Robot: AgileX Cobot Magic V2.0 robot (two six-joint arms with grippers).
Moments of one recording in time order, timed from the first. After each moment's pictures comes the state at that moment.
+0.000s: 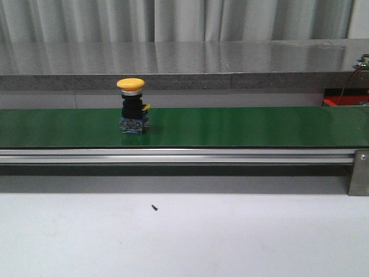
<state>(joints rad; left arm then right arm) 0.40 1.59 -1.37 -0.47 0.78 0.39 -0.02 1.03 -0.96 0.21 0.82 -0.24</state>
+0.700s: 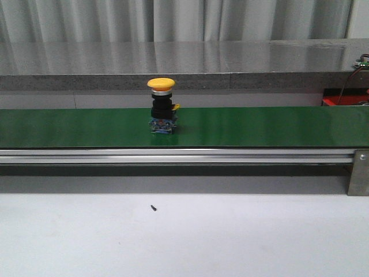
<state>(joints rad) 0.24 1.59 -1.10 -0.55 0.50 0.41 -0.02 1.03 -0.96 0.21 0.82 -0.24</state>
